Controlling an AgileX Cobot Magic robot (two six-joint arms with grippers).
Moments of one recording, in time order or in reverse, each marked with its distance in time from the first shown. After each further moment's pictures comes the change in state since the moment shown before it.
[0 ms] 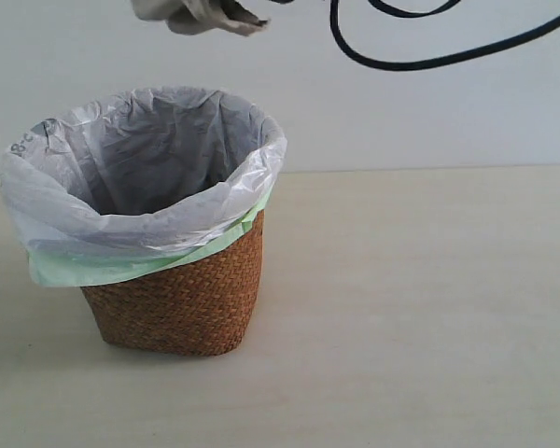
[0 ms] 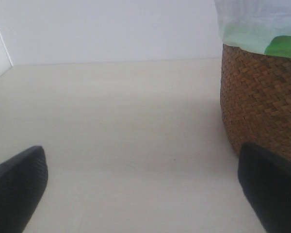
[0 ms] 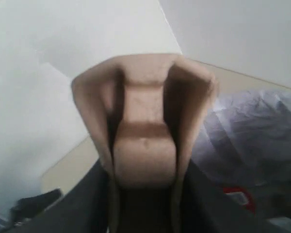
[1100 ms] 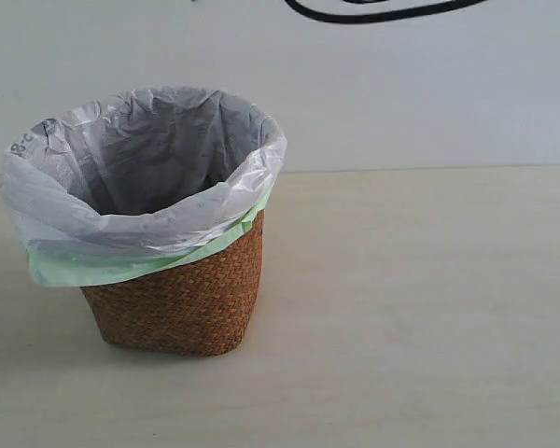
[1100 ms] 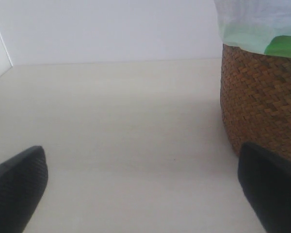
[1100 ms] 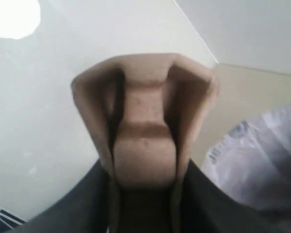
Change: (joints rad) left arm 0.000 0.000 0.000 0.000 0.000 0.000; right arm 0.023 0.065 -0.101 0.203 0.024 0.057
